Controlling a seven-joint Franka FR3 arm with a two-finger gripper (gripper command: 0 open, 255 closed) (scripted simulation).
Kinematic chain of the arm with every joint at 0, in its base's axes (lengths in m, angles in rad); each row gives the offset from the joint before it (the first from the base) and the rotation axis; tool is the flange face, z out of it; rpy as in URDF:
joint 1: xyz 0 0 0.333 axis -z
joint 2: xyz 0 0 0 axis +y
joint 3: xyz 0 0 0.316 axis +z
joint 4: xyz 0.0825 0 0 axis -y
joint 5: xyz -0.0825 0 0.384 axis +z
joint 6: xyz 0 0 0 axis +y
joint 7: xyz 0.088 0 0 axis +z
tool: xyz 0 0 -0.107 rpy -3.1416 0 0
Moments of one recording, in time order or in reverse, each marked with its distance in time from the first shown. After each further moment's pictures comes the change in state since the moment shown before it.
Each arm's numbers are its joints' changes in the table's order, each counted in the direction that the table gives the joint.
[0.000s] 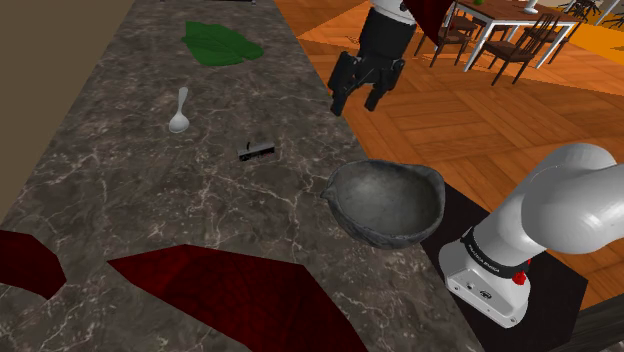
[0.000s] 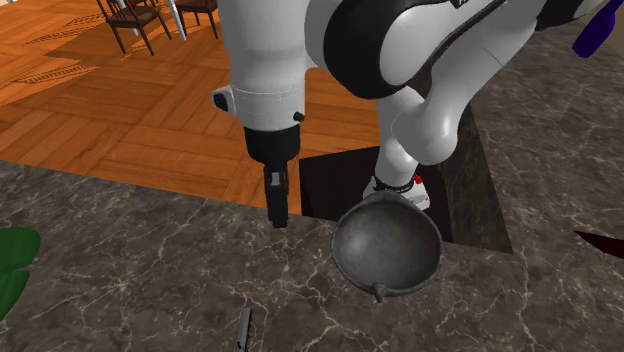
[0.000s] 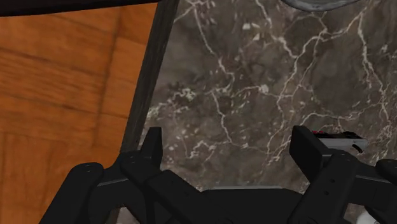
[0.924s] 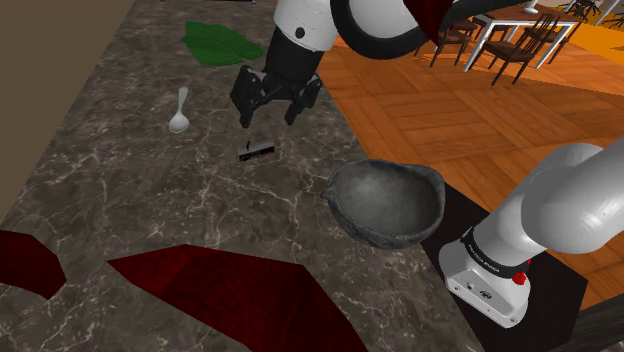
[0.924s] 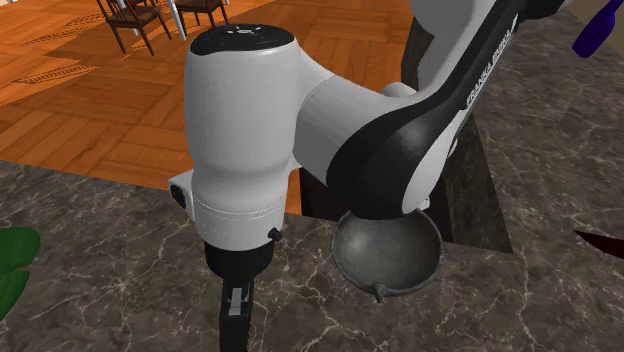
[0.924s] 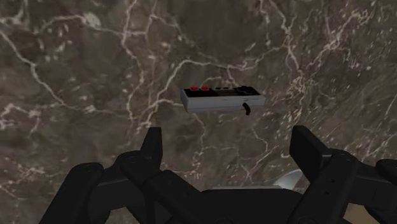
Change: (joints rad) arm 0.004 0.320 0.248 0.164 -0.027 -0.388 -0.228
